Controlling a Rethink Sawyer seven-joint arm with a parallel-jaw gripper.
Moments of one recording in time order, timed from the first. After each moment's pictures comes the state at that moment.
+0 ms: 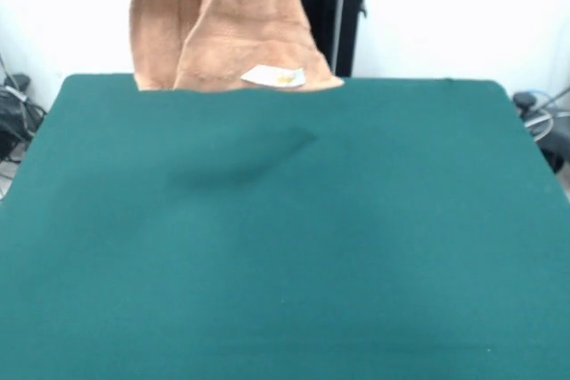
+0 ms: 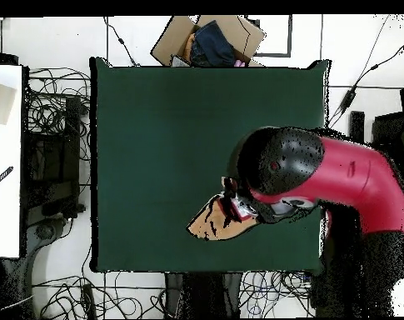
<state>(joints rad) -0.56 -1.04 0.30 1.63 -0.18 1.48 0.95</state>
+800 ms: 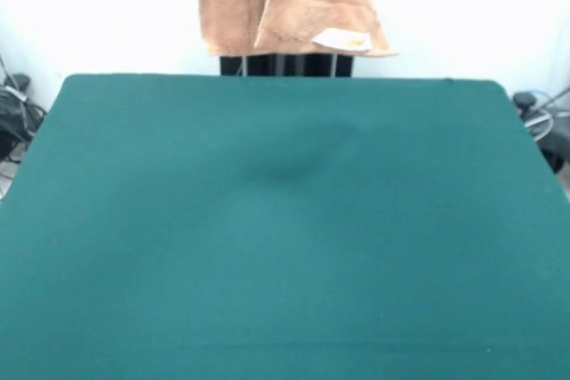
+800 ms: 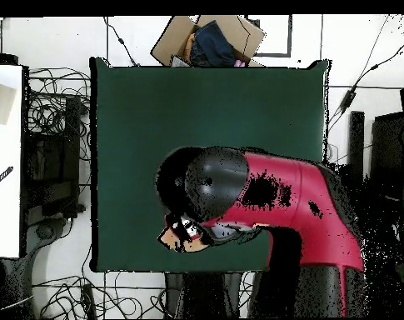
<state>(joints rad) -0.35 -1.16 0.17 1.69 -0.12 1.48 1.03</state>
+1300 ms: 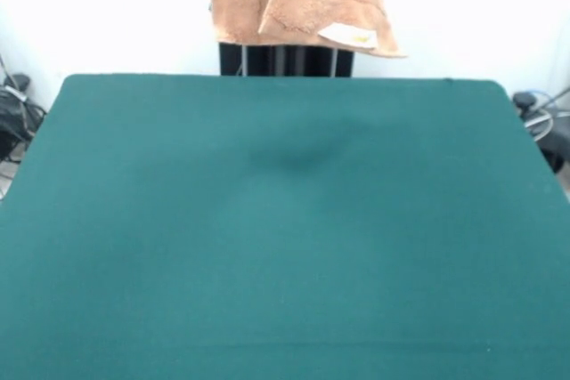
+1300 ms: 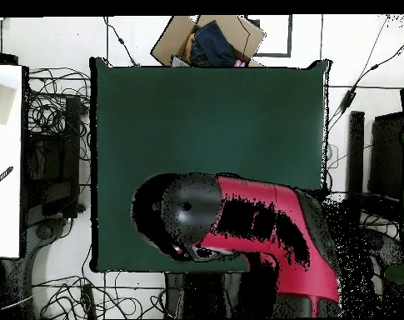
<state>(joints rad) -0.27 -1.21 0.10 1.76 -0.12 1.41 1.09</state>
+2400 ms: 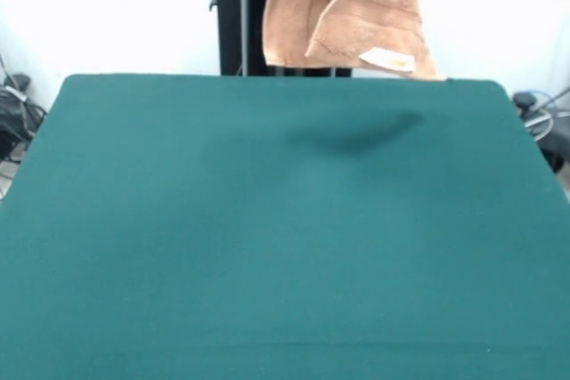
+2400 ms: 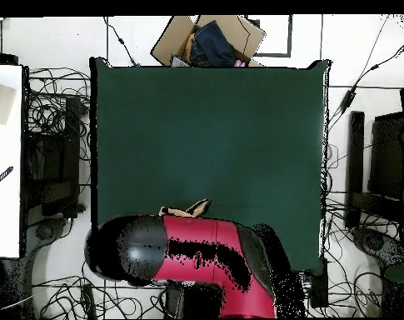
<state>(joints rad) -0.11 -1.23 0.01 1.94 -0.08 1.17 1.23</state>
